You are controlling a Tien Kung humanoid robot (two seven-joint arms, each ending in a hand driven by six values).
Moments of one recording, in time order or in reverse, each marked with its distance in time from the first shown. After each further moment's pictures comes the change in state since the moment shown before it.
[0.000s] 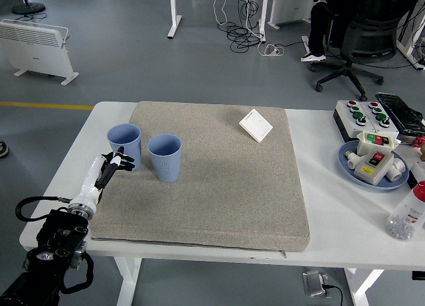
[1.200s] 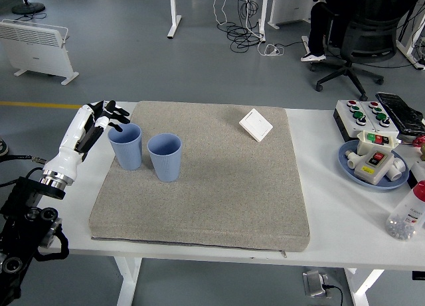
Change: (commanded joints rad) left arm 0.193 0.241 0.219 -0.852 -0.110 -0.015 0.224; right arm -0.003 -0.008 0.035 0.000 0.000 -0.002 0.002
